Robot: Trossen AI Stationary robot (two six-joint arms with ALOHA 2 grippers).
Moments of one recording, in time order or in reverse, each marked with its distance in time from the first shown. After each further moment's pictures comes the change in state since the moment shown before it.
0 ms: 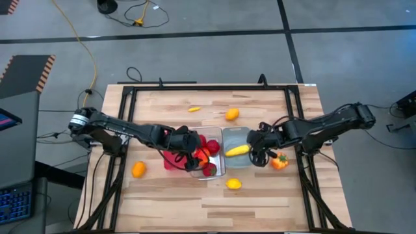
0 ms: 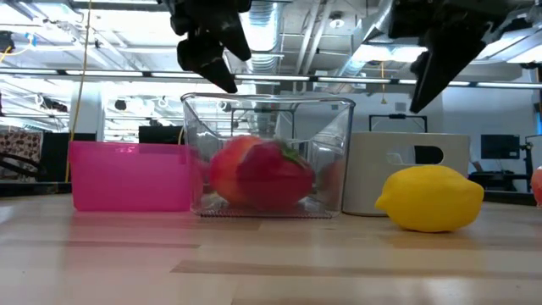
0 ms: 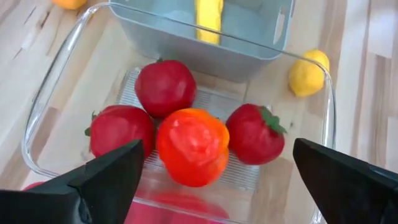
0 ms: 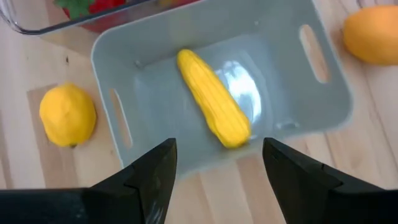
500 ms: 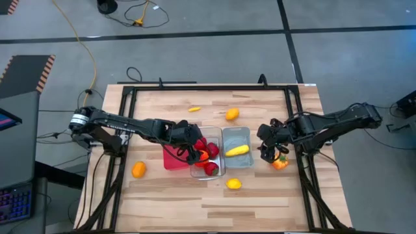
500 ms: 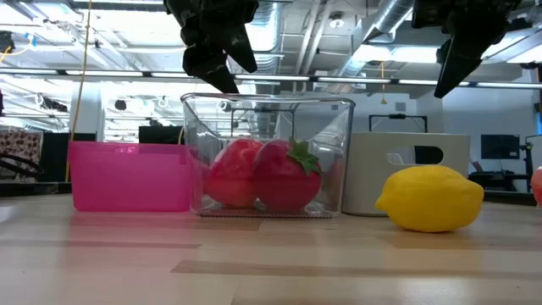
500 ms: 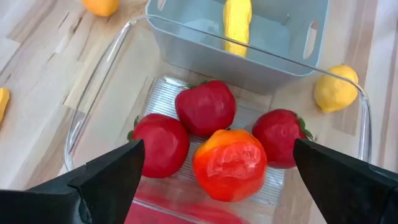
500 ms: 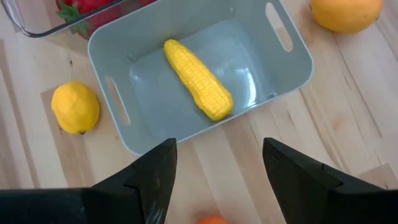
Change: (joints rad) left arm 0.066 0.000 0.000 0.000 -0.005 0.028; right arm -0.001 -0.153 0.000 -0.143 -0.001 0.112
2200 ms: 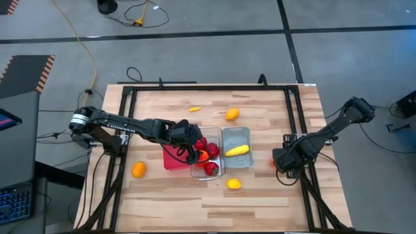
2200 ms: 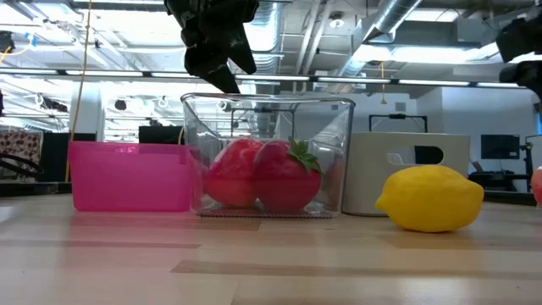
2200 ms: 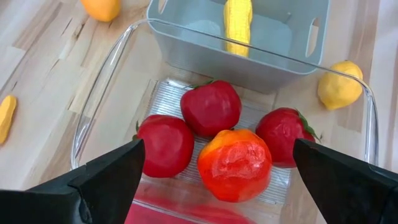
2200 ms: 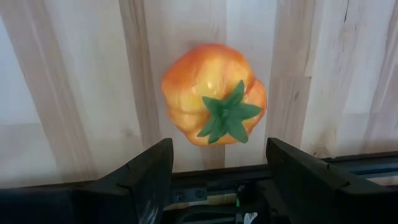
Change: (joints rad) left arm 0.001 0.000 0.000 0.000 -0.007 0.035; right arm 0.355 0.048 -0.126 -0.351 -0.135 0.041
